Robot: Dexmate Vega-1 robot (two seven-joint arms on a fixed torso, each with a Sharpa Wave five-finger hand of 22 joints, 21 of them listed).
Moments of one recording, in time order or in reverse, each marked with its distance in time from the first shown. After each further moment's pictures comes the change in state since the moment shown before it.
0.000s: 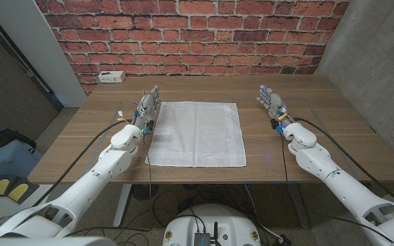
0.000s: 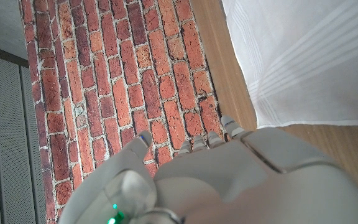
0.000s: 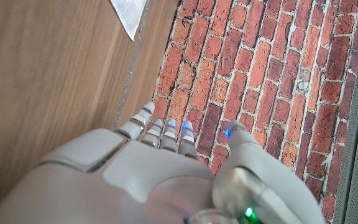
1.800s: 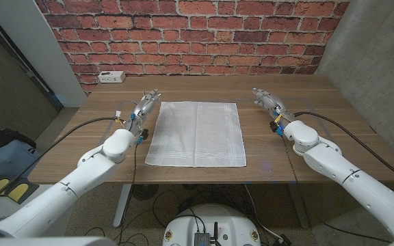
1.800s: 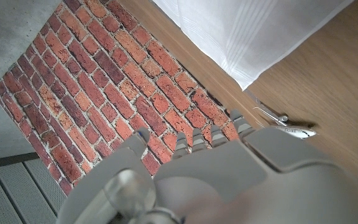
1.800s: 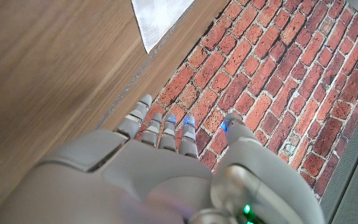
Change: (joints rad) left arm 0.217 0.272 -0.015 -0.468 0.367 0.269 0.328; left_hand 0.012 -0.014 0.017 -0.066 -0.026 0.106 -0.013 0.026 0.004 0.074 0.056 0.033 0.008 0.047 0.114 0.012 0.004 0.000 0.190 -0.020 0.014; right arm -0.087 -0.194 -0.049 -0.351 -0.249 -0.240 -0.190; right_hand 0.065 0.012 0.034 -0.049 0.000 0.052 0.005 0.011 0.000 0.055 0.070 0.018 0.004 0.059 0.070 0.023 0.014 0.051 0.084 0.015 0.004
